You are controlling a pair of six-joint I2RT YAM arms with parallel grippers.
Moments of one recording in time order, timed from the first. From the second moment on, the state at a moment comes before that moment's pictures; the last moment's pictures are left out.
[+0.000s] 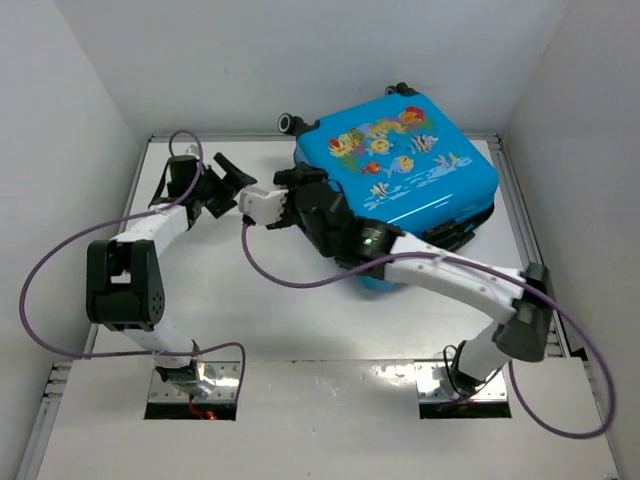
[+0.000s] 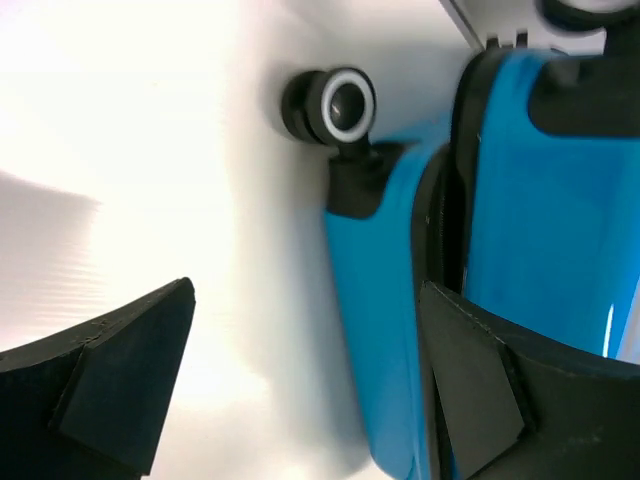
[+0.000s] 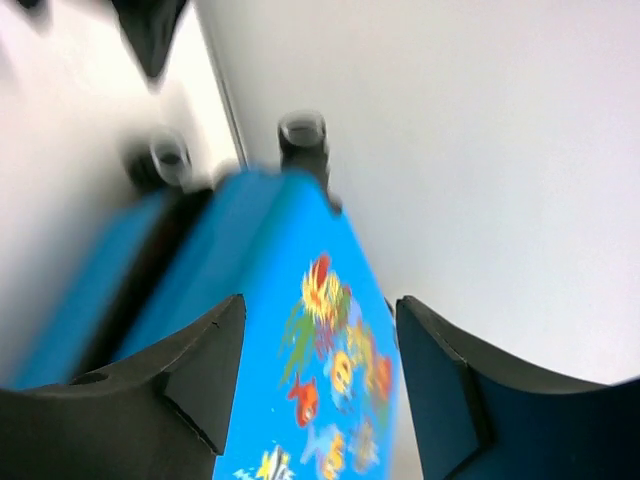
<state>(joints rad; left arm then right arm) 0.00 1.64 1.05 0.03 0.38 -0.83 1.04 1.62 1.39 -0.04 0.57 -1.07</state>
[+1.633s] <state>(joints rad) 0.07 1.63 1.16 -0.23 0.14 -0.58 -0.23 1.86 1.41 -0.75 -0.29 -0.41</state>
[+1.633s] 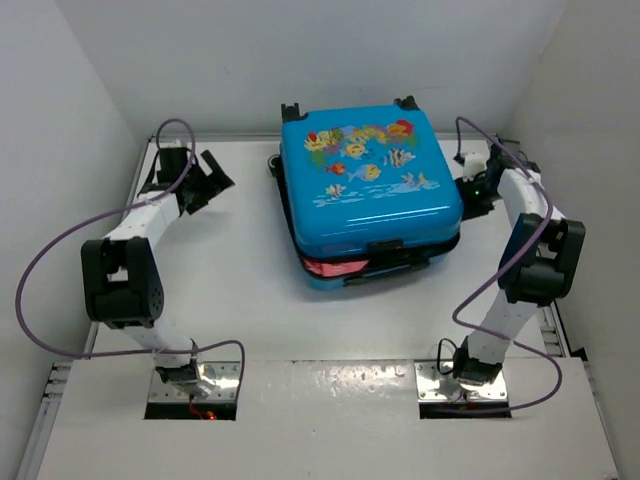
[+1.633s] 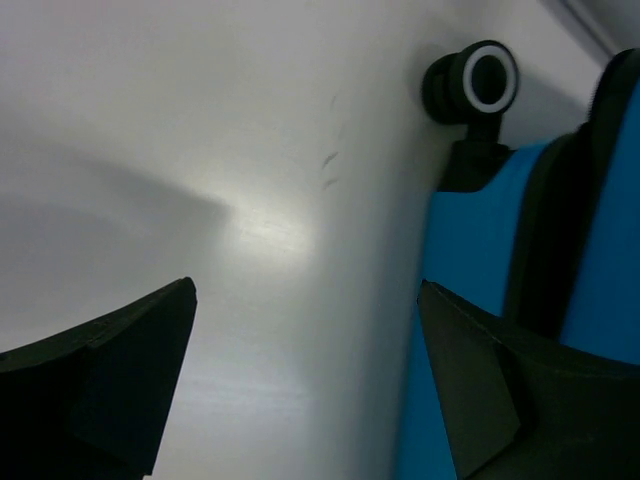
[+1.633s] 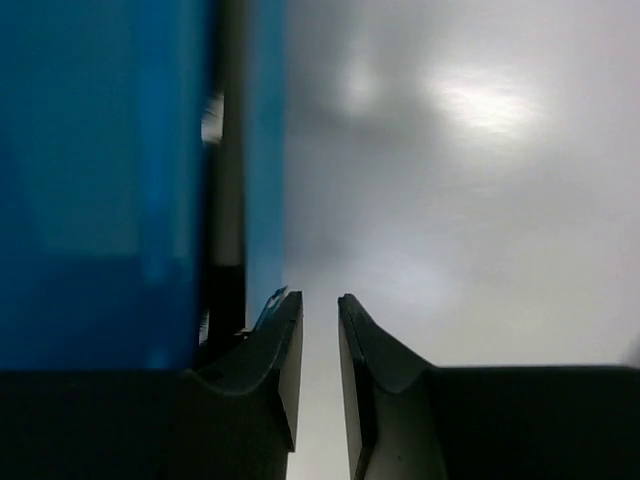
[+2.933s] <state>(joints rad) 0.00 1.85 1.42 -0.19 0.66 0.11 0.09 1.69 1.38 -0.76 -0.27 -0.28</state>
